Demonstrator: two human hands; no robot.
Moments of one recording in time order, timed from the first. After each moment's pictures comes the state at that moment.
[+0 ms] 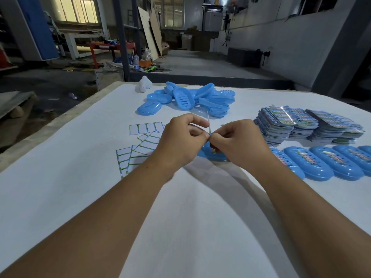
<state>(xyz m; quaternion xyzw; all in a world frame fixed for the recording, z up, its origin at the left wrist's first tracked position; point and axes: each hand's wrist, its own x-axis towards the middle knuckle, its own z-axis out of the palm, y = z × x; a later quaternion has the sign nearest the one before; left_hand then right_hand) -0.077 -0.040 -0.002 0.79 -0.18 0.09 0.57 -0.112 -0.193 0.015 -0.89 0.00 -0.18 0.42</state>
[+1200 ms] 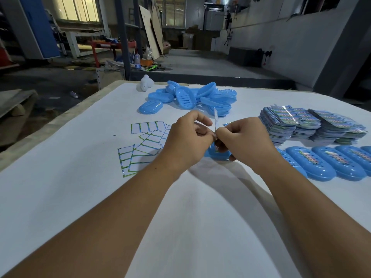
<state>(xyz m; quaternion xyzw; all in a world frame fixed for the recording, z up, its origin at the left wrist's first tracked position) -0.085 -0.047 0.001 0.80 -0.17 0.12 0.56 -0.115 -0.192 0.020 -0.88 0.04 -0.17 0.45</state>
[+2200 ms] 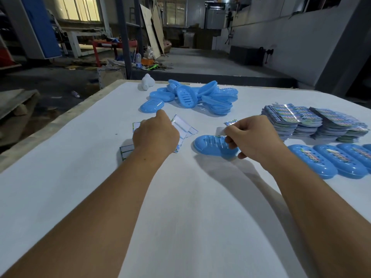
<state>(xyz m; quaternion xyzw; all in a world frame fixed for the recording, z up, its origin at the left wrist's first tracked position) -0.049 -0.004 0.000 0.96 0.03 0.18 0.21 -0.108 -0.210 0.019 -0.87 0.07 -0.16 0.46</state>
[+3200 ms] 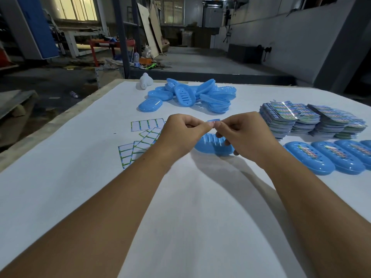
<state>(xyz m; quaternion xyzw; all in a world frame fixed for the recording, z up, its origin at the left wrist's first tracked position) -0.077 -0.035 0.004 0.79 -0.12 0.05 0.60 -0.107 -0.208 0.016 -0.90 -0.02 -0.20 0.40</state>
